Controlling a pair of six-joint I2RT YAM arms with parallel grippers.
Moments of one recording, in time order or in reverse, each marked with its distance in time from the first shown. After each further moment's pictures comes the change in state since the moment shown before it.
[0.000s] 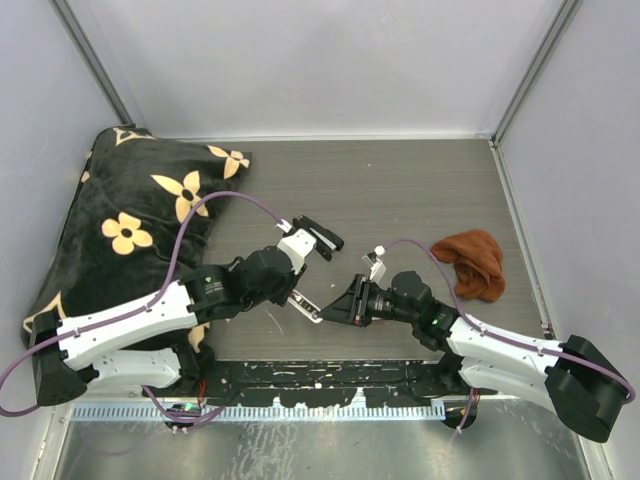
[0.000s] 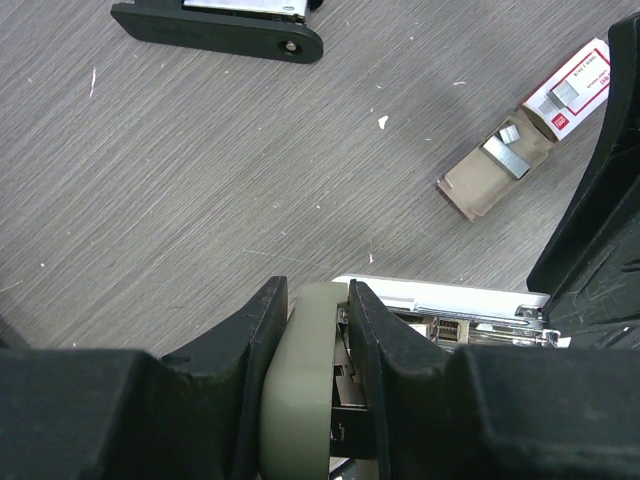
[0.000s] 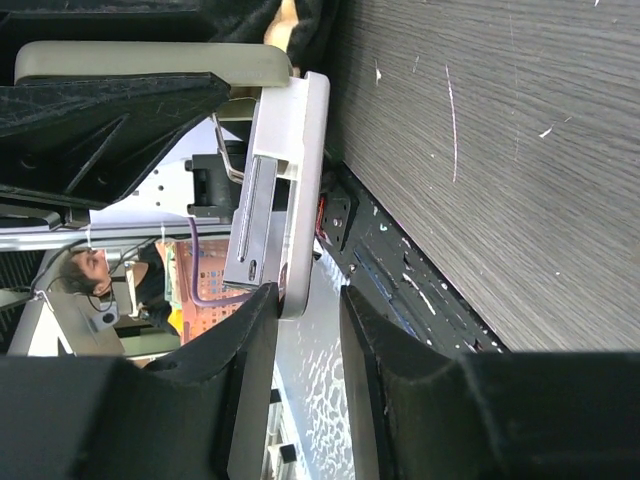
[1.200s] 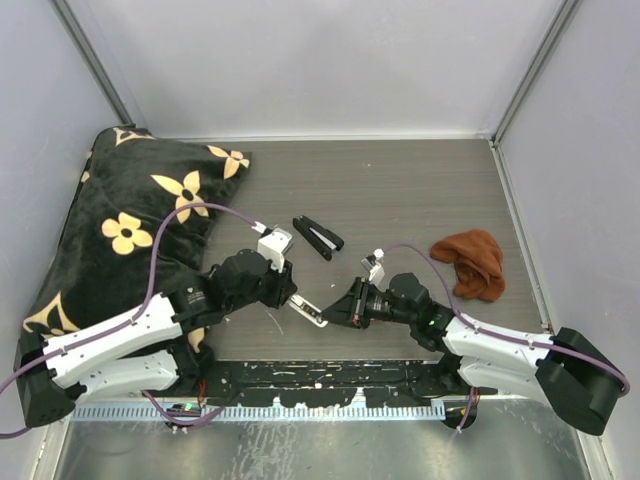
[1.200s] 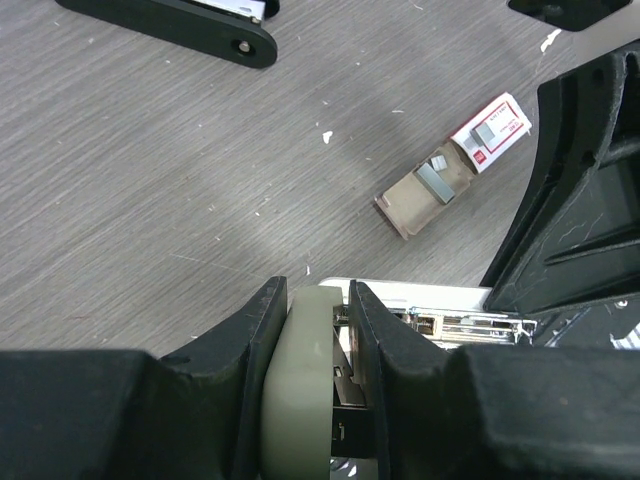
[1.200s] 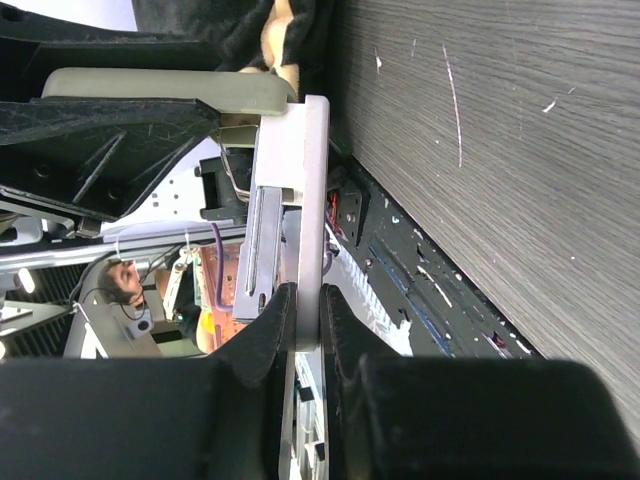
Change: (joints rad) left arm 0.082 -0.145 -0.175 0.163 0.154 -0.156; right arm 0.006 0.063 -0.027 0.096 -0.007 0.110
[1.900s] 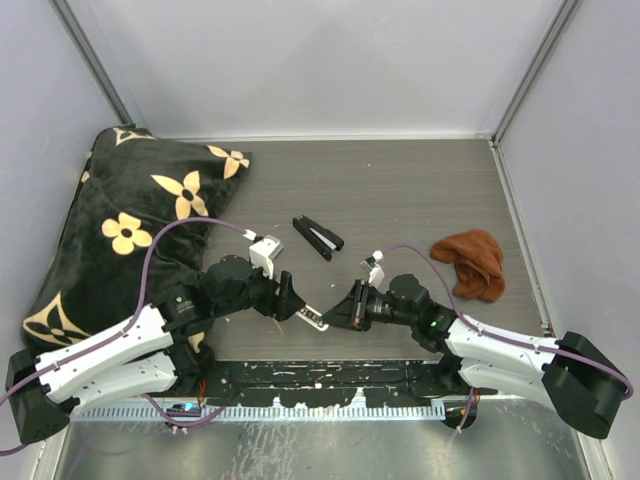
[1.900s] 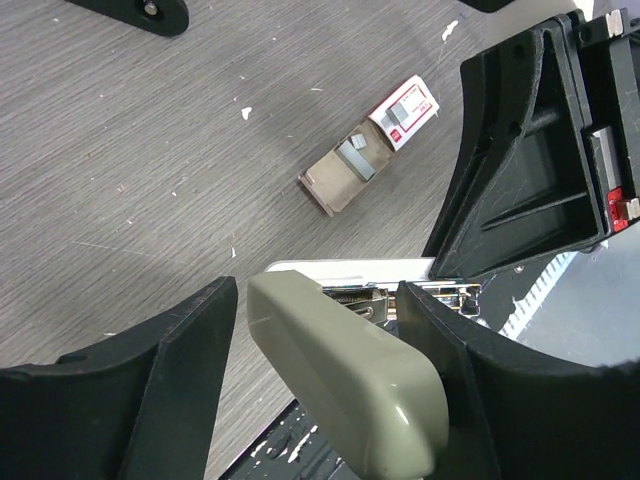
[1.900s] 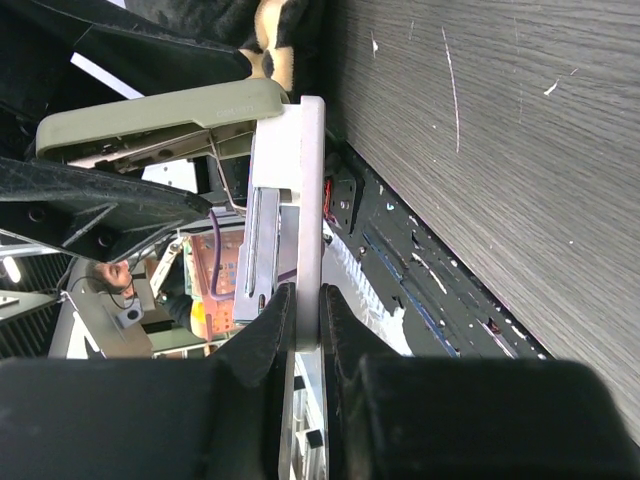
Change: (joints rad) left arm 0.077 -0.118 -0.140 0.106 0.229 -0.099; right arm 0.006 -0.039 0.005 -0.073 -0.004 -0.024
